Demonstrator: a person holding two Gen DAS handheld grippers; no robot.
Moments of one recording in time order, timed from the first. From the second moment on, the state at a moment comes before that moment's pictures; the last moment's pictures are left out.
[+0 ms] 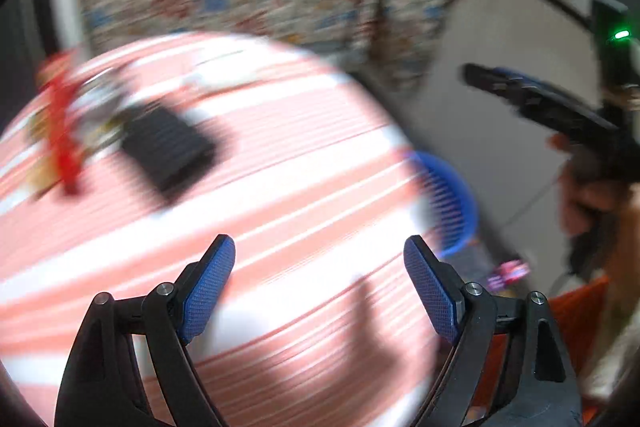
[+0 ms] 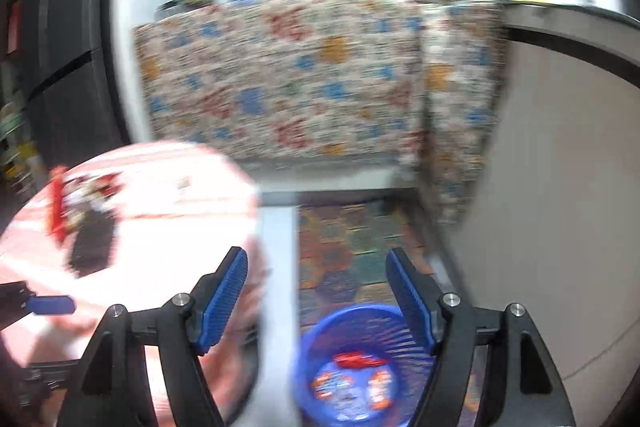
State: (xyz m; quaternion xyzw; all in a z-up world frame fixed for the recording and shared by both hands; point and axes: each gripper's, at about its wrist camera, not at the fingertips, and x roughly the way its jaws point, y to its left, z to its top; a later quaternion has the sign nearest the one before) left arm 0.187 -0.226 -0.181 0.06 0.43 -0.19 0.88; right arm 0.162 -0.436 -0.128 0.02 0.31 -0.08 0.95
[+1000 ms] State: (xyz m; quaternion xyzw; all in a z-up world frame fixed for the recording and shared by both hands) left arm 0.258 -0.058 -0.208 0.04 0.45 -0.03 0.89; right arm 0.260 -0.216 -0.199 -0.04 0.46 0.07 0.88
